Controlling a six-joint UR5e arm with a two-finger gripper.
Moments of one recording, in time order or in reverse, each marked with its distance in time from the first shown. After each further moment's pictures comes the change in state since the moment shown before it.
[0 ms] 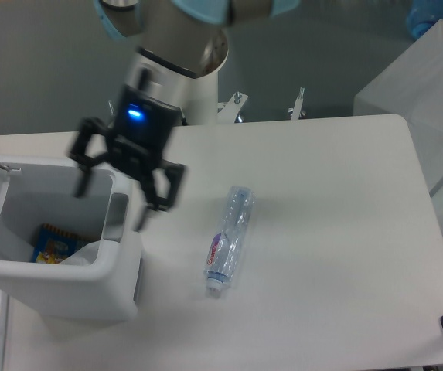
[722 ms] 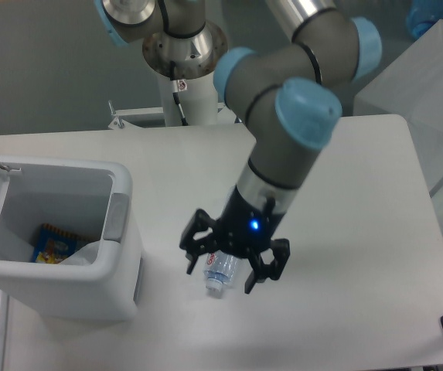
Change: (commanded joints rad) arm -0.014 -0.290 0.253 -0.382 0.251 -0.011
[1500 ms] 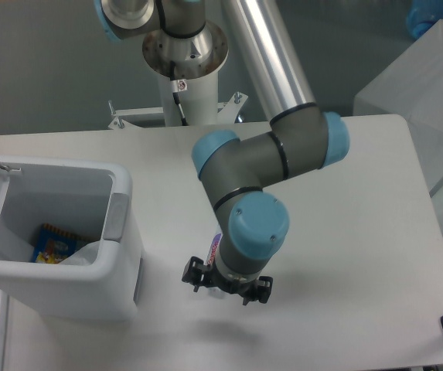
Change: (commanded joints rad) arm -0.130 -0.161 0.025 -0.077 0.356 0.008
